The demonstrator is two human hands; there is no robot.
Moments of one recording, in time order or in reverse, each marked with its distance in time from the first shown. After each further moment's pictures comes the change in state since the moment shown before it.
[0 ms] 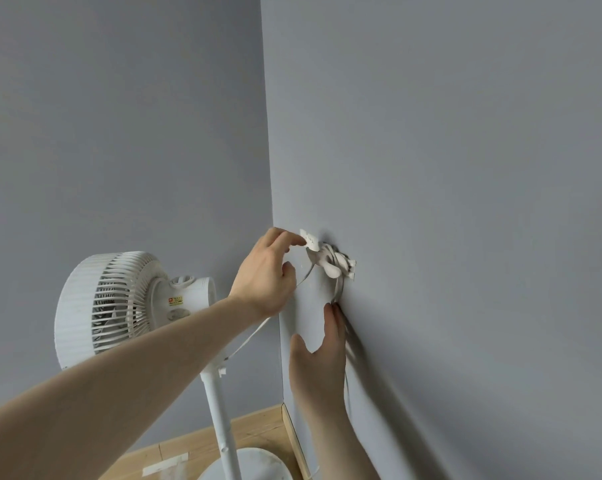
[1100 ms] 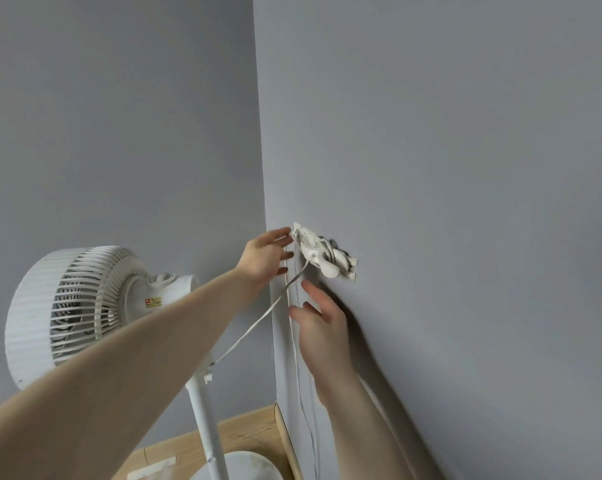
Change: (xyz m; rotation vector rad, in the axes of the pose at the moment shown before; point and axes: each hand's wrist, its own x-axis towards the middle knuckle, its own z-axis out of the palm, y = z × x) left_hand 0.055 -0.045 0.046 -0.786 -0.121 -0.654; right_hand 0.050 -0.026 -0.012 0.189 -0.194 0.153
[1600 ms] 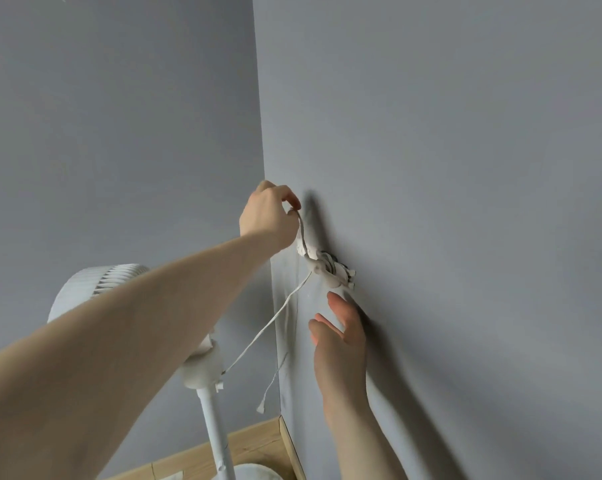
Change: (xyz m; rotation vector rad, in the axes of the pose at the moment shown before) left_hand -0.012 0.100 0.003 0.821 0.380 0.518; right_hand -0.044 -0.012 0.002 0.143 0.191 -0.014
